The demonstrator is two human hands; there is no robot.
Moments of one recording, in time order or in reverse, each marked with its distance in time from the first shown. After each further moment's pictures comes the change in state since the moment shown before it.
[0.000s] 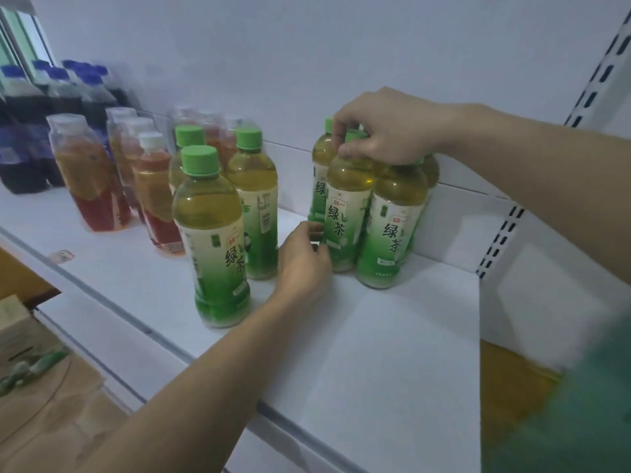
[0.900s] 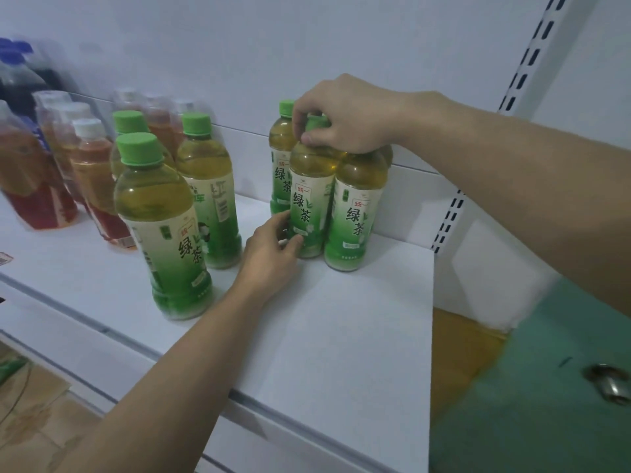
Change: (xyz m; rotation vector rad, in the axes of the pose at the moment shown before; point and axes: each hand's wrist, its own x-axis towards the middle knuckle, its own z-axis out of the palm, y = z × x) left_hand 0.001 -0.020 0.003 0.004 -0.157 0.157; right_hand -0.015 -0.003 -0.001 -0.033 -0.006 0.067
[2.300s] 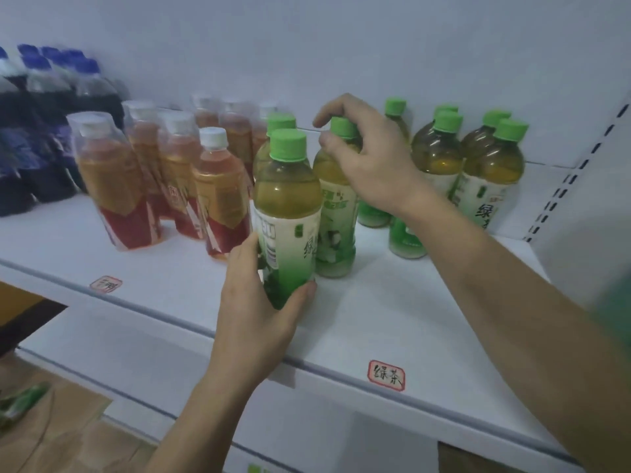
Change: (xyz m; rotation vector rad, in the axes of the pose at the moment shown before) left_hand -0.060 -0.076 -0.177 -0.007 0.130 0.235; right_hand 0.065 -0.143 0.087 0.554 0.647 0.194
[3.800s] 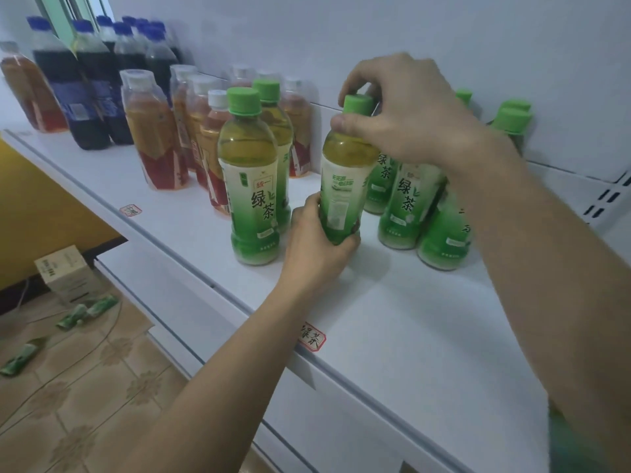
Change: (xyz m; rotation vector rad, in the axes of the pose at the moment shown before) left_hand 0.023 0.053 0.125 0.060 0.071 -0.269; right_hand 0.009 0.014 -0.086 -0.196 -0.349 -0.087
